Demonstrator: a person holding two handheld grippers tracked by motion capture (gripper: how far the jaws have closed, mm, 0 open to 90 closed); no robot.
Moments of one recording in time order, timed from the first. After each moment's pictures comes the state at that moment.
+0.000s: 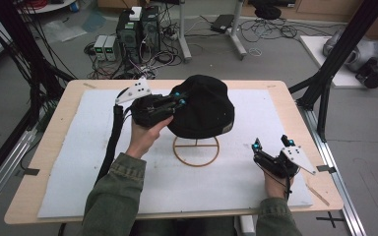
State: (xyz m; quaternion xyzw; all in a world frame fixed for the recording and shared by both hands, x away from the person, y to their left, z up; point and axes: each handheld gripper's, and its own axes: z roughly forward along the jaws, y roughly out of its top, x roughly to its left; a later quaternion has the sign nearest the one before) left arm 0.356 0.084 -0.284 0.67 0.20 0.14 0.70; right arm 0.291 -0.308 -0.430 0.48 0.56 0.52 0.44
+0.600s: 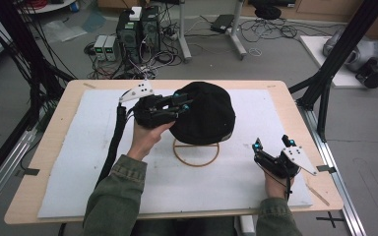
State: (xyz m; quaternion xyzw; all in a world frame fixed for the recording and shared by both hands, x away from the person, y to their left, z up) left arm 0.363 0.082 -0.294 0.67 0.23 0.10 0.70; right arm 0.290 -0.308 -0.429 0.48 0.55 0.52 0.44
